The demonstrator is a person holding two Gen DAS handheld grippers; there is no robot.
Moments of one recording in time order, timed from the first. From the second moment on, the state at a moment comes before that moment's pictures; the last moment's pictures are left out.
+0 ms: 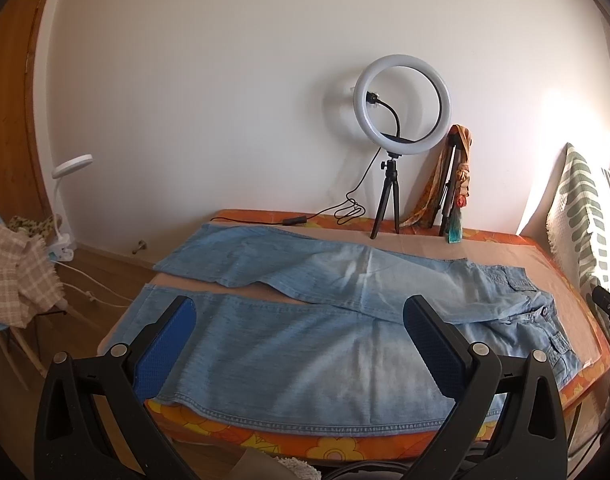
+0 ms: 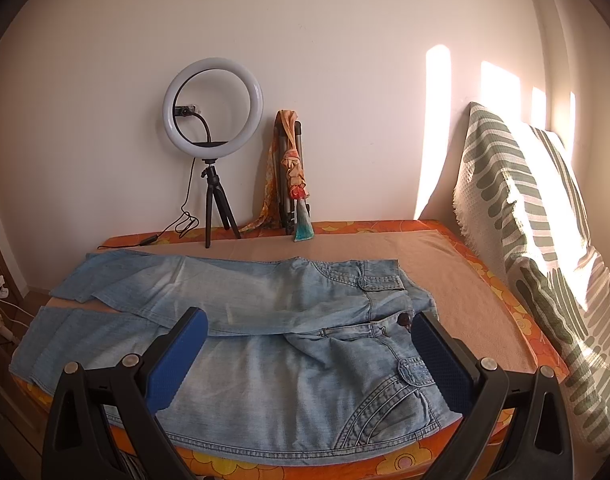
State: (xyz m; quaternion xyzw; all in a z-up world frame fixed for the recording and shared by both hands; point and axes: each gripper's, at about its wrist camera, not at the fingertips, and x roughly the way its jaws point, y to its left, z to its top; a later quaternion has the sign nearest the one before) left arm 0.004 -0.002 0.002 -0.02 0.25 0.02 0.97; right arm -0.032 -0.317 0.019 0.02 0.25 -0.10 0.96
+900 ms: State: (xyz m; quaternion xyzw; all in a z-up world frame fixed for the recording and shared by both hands) left arm 0.013 0.001 -0.005 -0.01 0.25 0.03 0.97; right arm -0.020 -0.317 0.009 0.02 0.26 -0.09 0.96
